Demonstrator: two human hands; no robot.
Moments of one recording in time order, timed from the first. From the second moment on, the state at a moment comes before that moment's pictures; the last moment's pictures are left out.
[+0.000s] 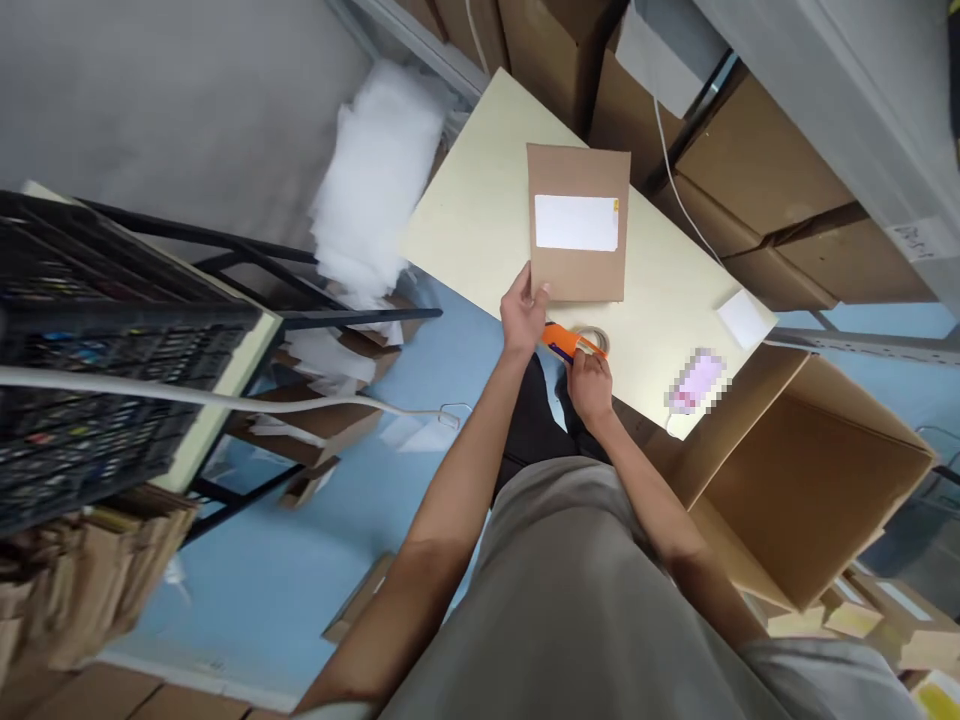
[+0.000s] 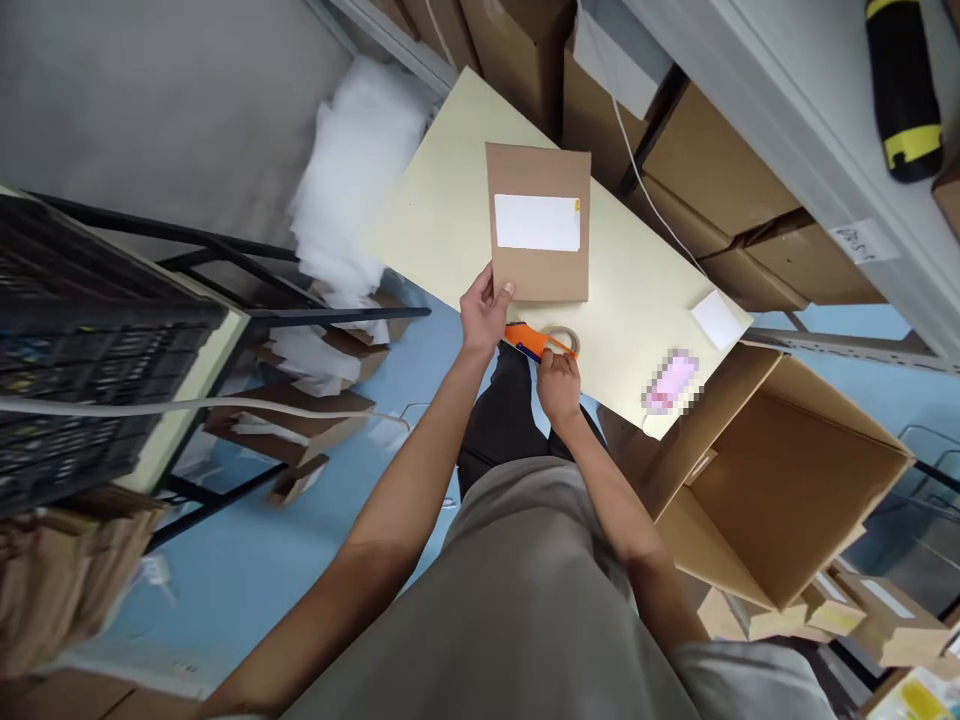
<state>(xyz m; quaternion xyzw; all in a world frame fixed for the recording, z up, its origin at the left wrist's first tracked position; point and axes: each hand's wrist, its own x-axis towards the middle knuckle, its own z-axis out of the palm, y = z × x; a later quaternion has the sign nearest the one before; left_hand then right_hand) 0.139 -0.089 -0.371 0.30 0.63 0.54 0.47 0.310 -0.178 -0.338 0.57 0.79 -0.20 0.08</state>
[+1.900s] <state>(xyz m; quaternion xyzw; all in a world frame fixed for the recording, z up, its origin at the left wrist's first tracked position) 0.144 -0.047 -0.320 0.48 0.78 0.35 0.21 0.440 -0.170 -0.306 0.55 0.79 -0.24 0.13</state>
